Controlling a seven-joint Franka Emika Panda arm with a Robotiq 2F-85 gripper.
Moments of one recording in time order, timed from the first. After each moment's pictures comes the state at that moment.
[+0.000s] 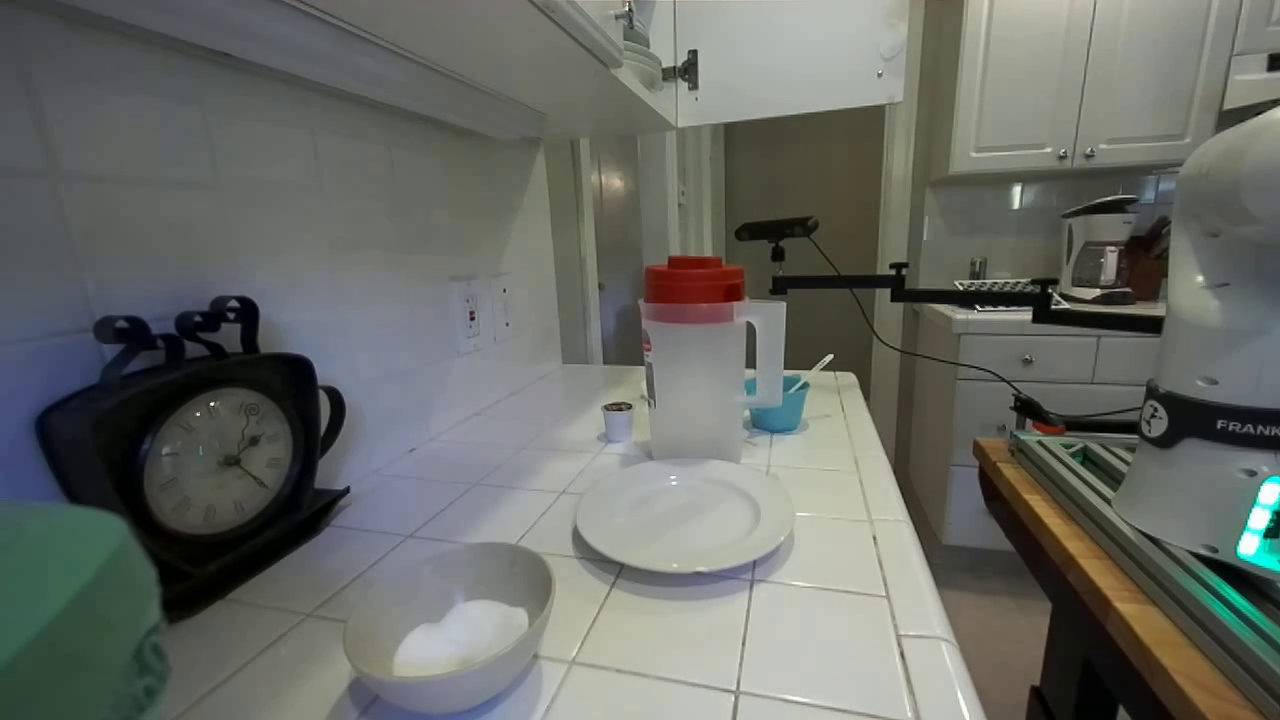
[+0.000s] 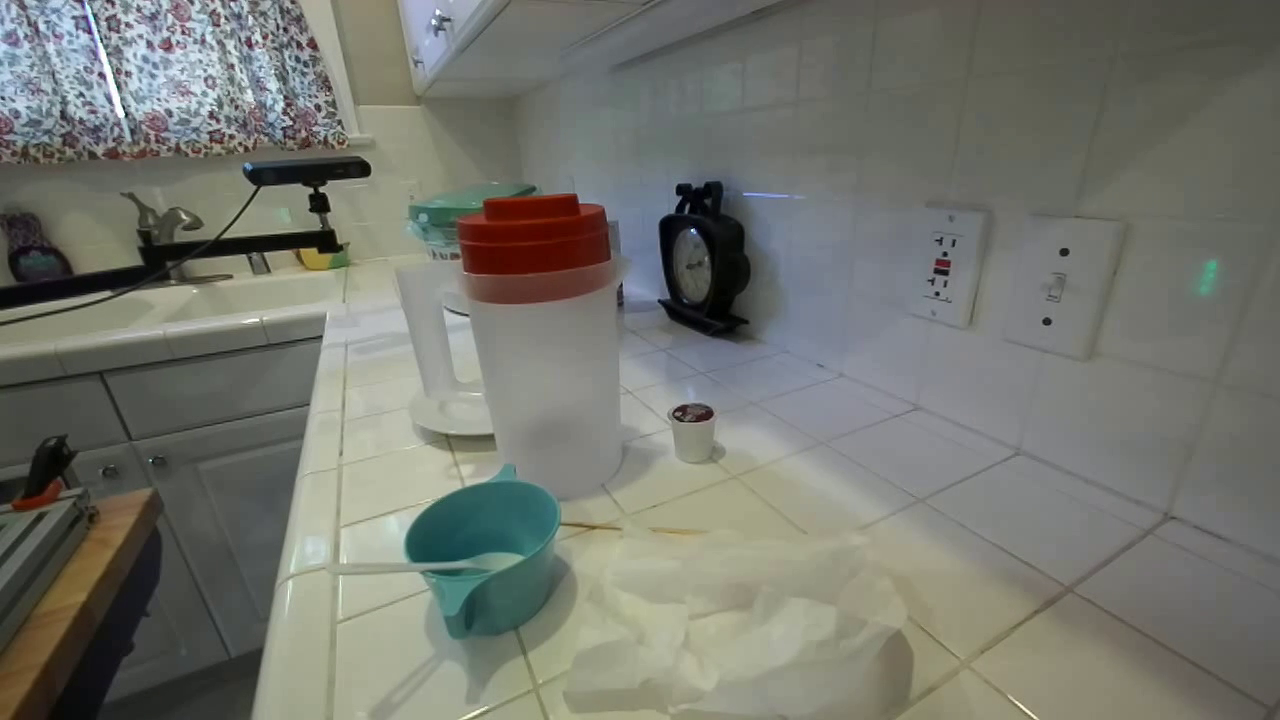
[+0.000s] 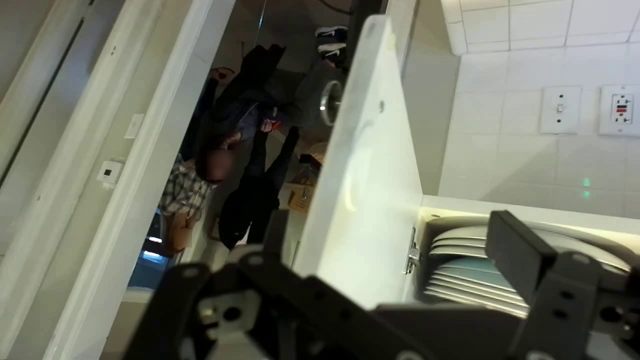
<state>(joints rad) -0.37 -1.17 -0.41 -2.42 -0.43 2.29 -0.27</state>
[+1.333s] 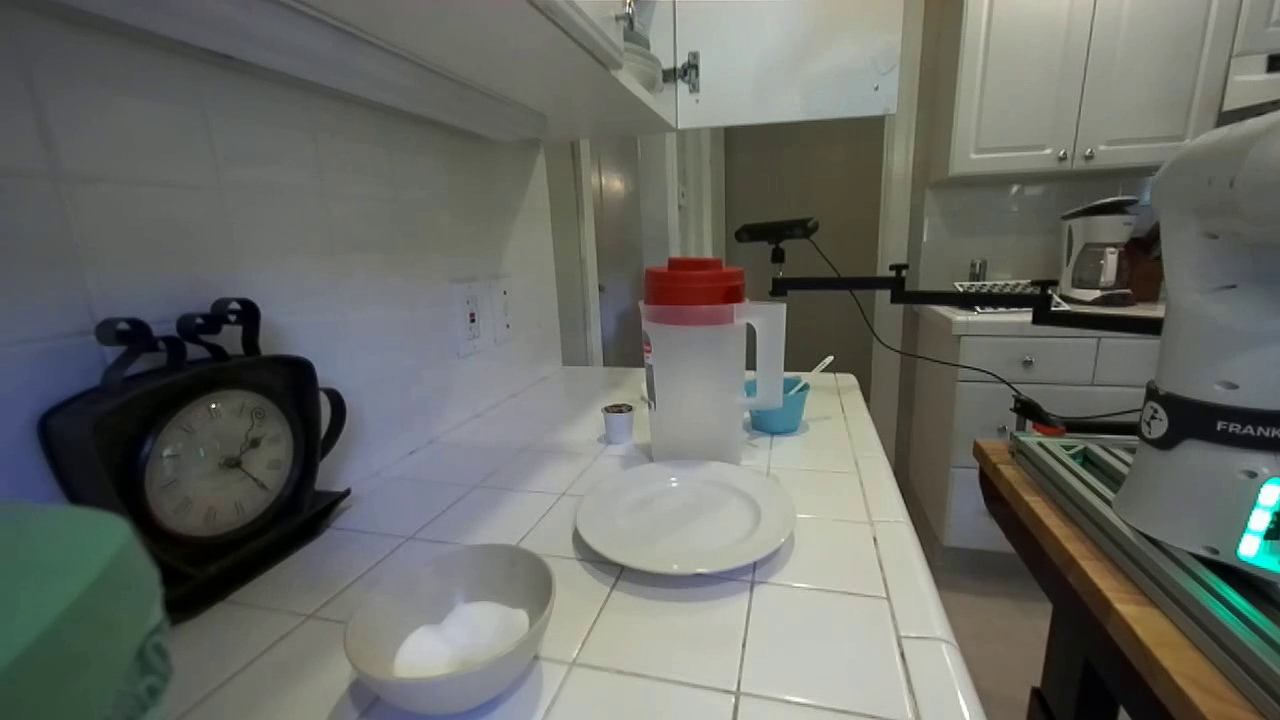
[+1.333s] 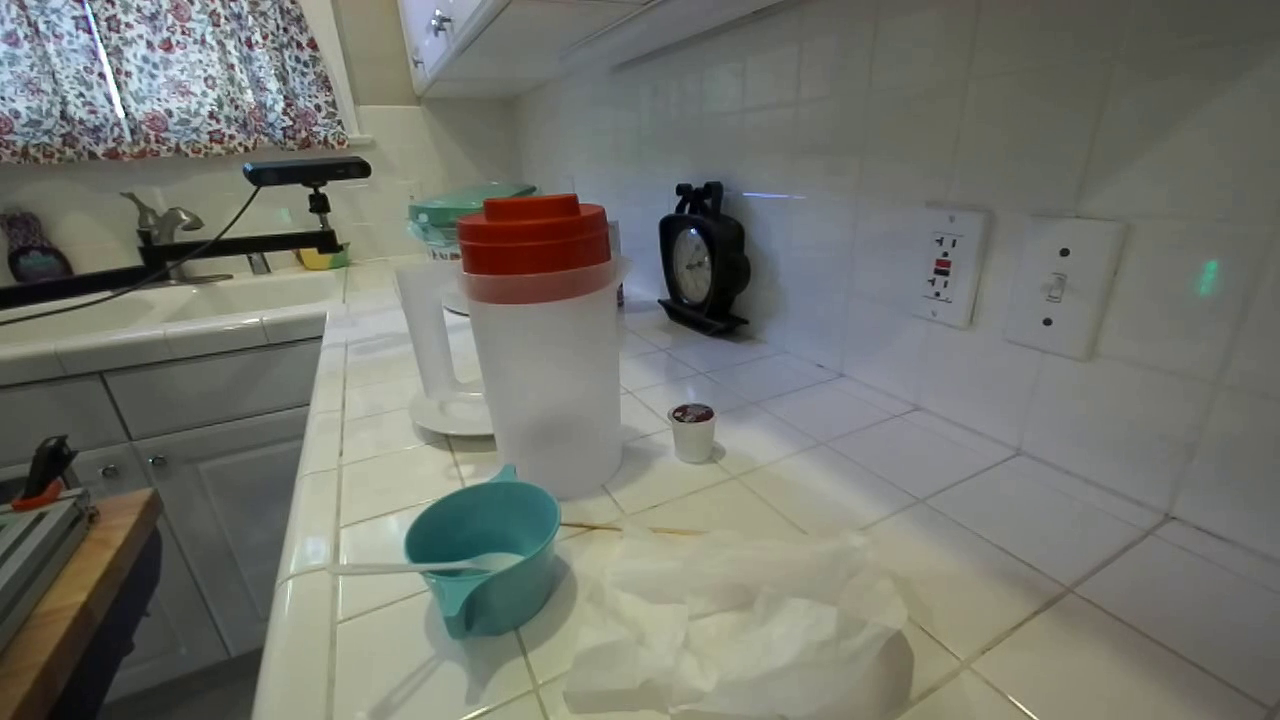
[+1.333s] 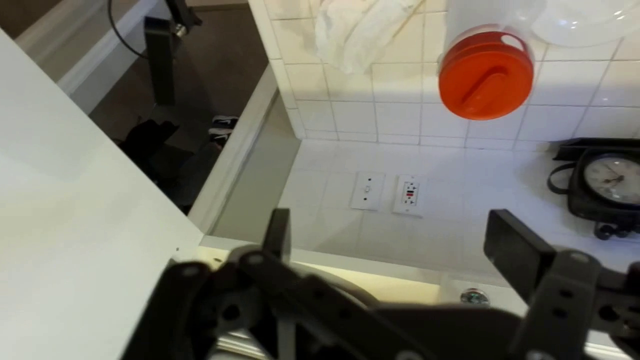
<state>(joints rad) -0.15 -1.07 -0.01 -2.24 -0.26 1.80 -0.02</state>
